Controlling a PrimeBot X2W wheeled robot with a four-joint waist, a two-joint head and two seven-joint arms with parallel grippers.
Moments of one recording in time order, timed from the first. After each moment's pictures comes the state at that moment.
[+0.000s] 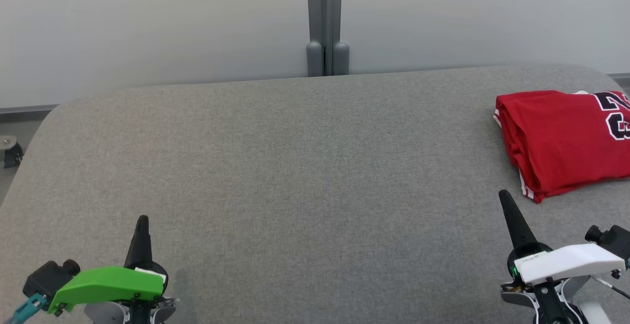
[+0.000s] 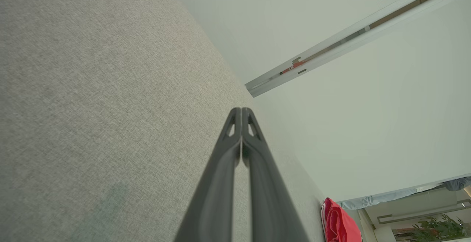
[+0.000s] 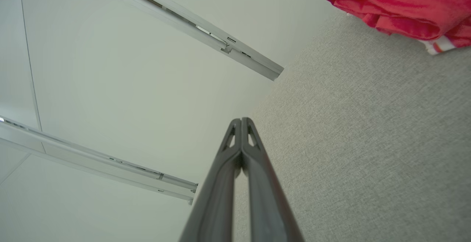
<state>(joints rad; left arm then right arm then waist) -0.03 0.10 -0.03 0.17 -1.12 0.03 -0.03 0.01 -0.16 0.06 0.10 1.20 0.13 -0.05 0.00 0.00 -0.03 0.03</state>
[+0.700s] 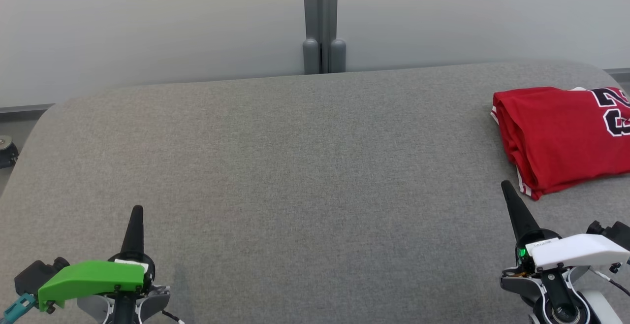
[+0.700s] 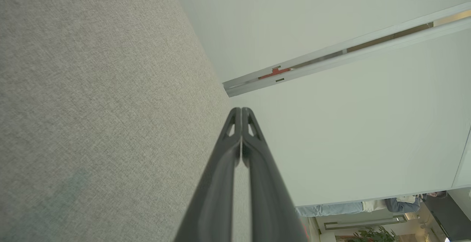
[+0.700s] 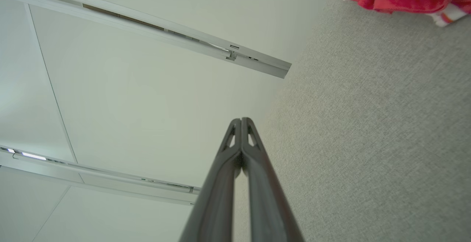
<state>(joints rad) -0.05 0.08 0.03 0.16 -1.31 0.01 0.03 -0.04 -0.21 0.12 0.14 1.47 0.13 -0.09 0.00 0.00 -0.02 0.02</state>
